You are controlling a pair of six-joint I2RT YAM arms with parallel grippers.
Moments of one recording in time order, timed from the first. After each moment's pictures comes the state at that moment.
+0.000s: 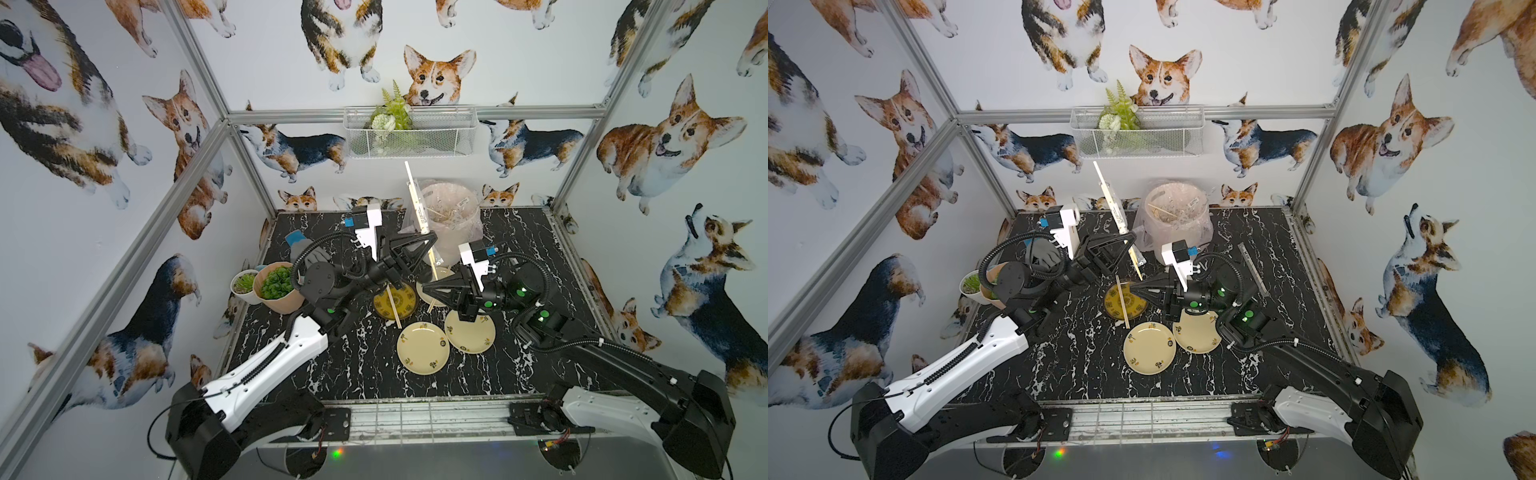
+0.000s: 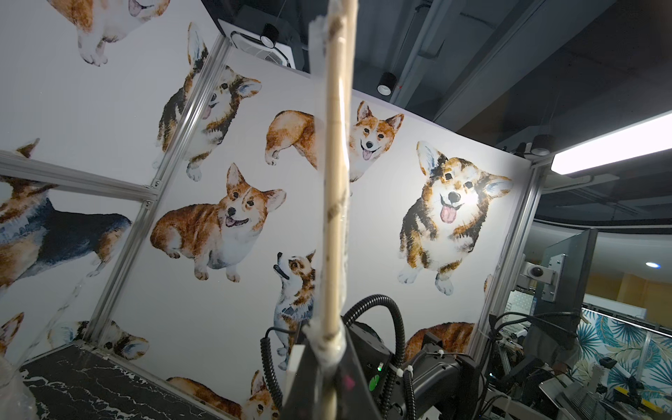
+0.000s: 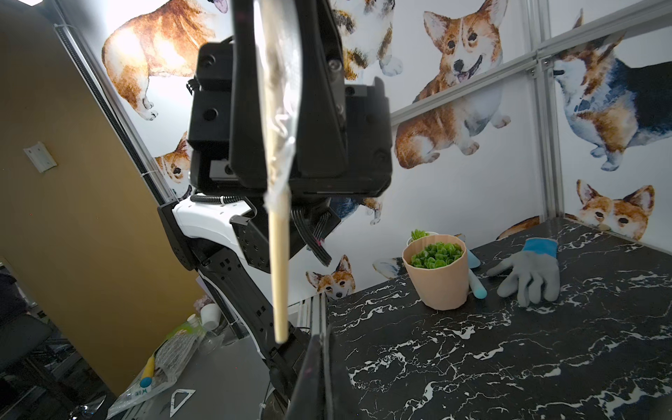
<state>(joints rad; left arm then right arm) -0.73 1.12 0.94 0.81 0.52 -0.79 0.81 1.07 0.78 0.50 -0.73 0.50</state>
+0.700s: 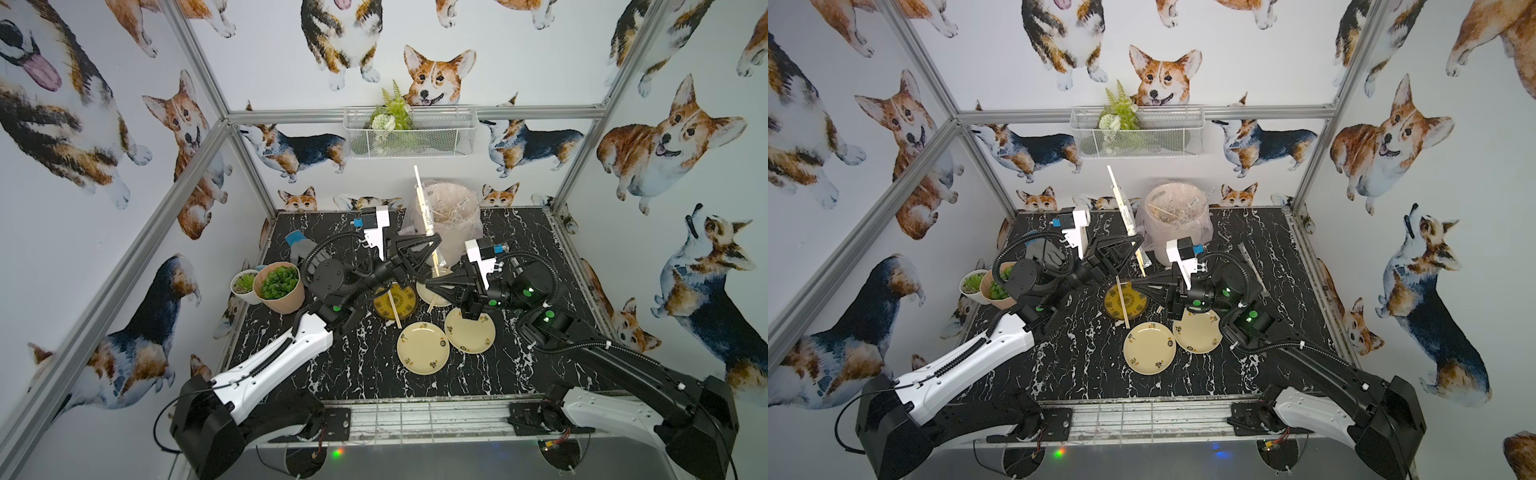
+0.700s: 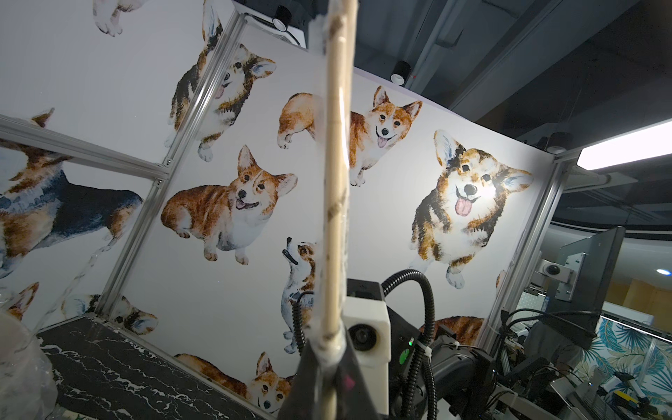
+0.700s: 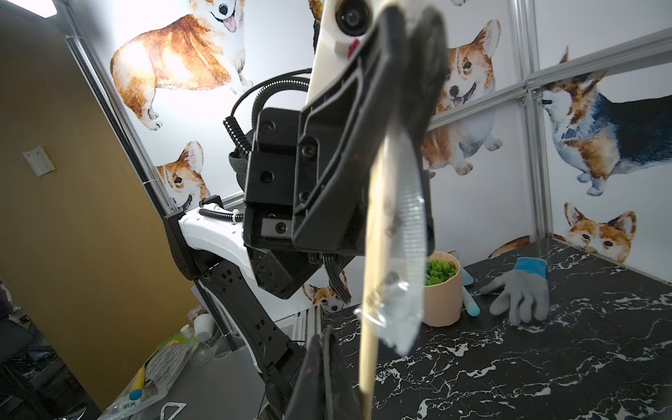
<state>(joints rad) -0.73 1.15 0.92 0.80 0.52 -0.79 0.81 1.04 0.81 0.49 -0.71 0.49</state>
